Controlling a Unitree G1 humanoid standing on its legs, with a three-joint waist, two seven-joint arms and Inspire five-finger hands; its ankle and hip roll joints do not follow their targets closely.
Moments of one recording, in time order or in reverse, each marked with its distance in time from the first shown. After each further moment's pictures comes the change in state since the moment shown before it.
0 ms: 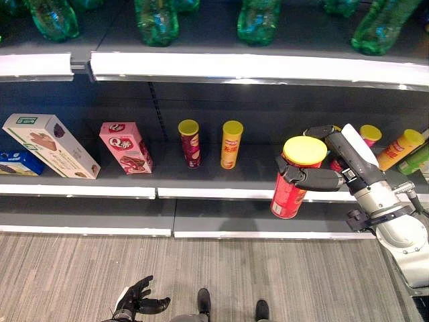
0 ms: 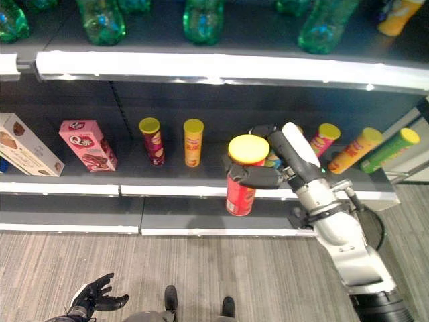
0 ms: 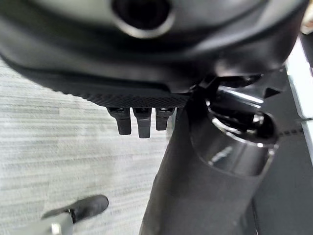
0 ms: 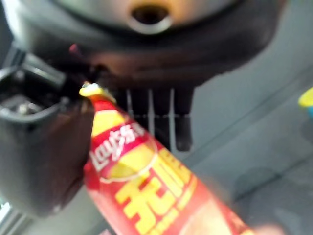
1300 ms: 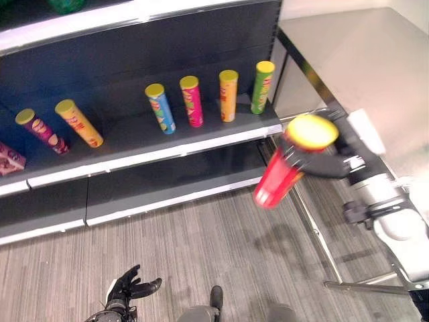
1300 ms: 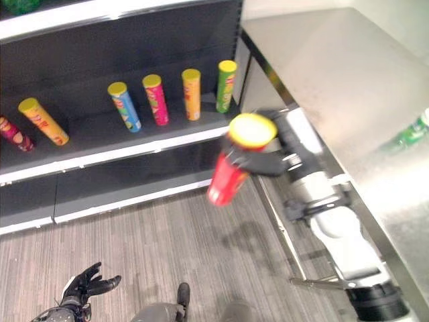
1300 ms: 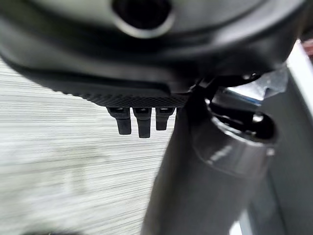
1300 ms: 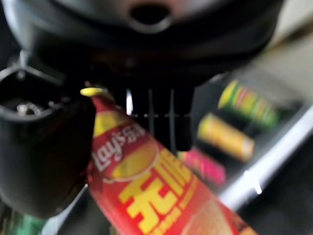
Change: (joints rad) left arm -0.112 0.009 0.082 0.140 -0.118 -0.002 0.026; right arm -0.169 -0.178 0.168 0.001 0.237 -0.037 0.011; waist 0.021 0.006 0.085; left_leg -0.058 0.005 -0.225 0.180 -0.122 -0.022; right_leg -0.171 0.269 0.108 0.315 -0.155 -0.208
